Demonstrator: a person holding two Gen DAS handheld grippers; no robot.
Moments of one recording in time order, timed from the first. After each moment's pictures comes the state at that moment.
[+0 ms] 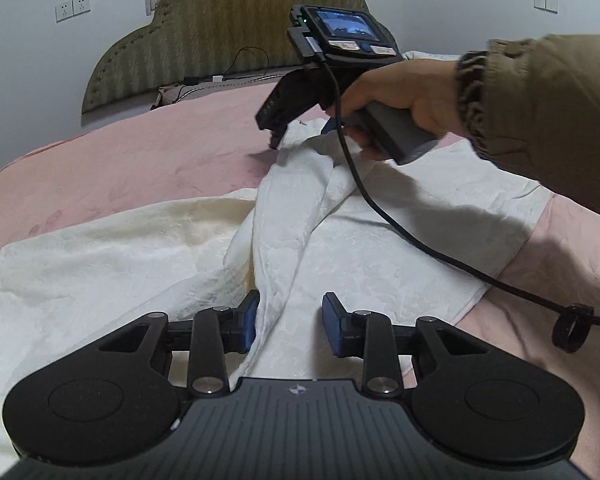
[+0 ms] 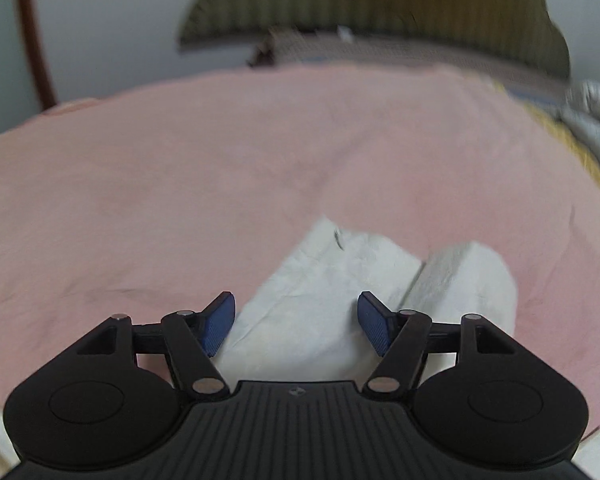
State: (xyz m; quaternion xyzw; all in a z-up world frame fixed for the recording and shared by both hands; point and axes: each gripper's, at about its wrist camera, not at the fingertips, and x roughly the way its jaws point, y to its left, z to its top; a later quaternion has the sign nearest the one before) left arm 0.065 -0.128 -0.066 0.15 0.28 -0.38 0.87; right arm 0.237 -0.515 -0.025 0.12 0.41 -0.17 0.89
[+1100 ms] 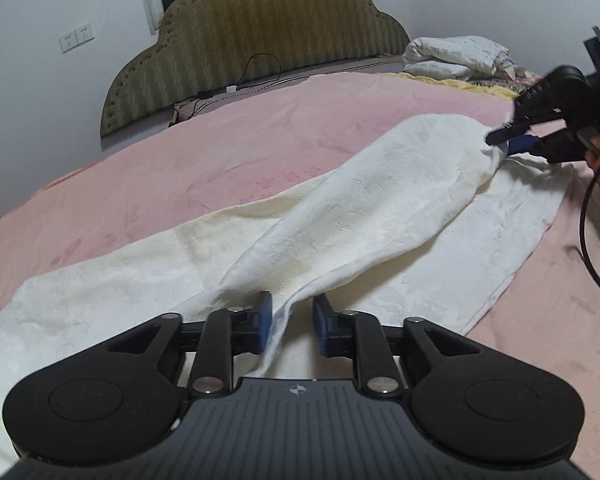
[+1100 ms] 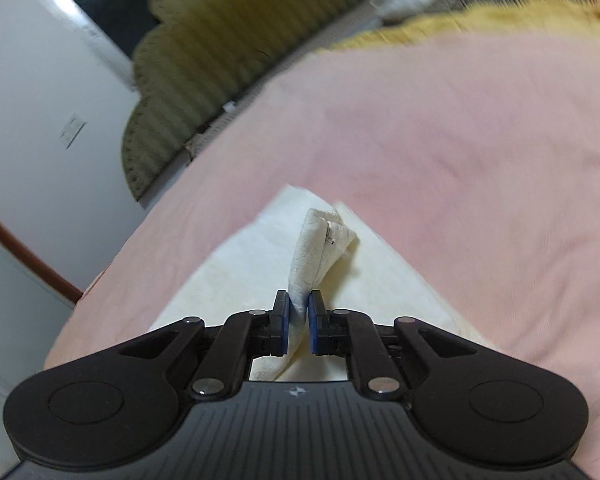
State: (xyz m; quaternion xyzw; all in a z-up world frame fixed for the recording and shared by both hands) left arm 0.059 -0.167 -0.063 0.22 0.24 -0.34 0.88; right arm -0.050 -0.619 -0.046 0.44 0.22 -0.20 0.85
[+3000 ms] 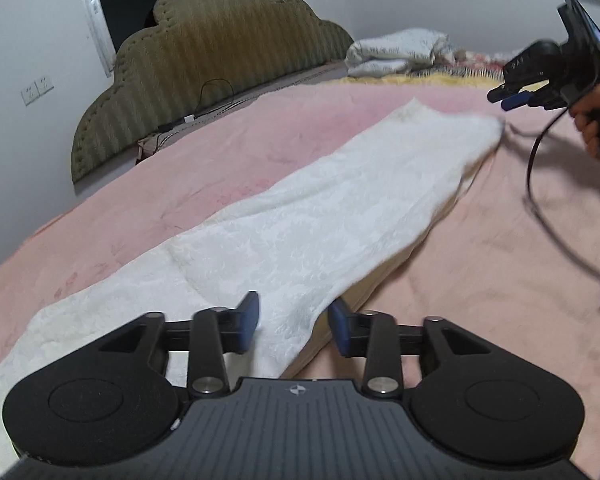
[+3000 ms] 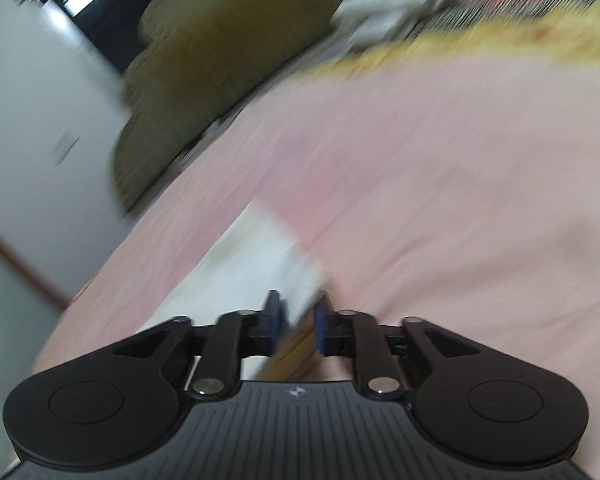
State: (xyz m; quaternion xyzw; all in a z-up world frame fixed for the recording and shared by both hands) left arm 0.006 -0.135 -0.042 0.25 0.21 -0.40 0.86; right arm -0.153 -0.613 -0.037 0.34 0.16 -0.33 0.86
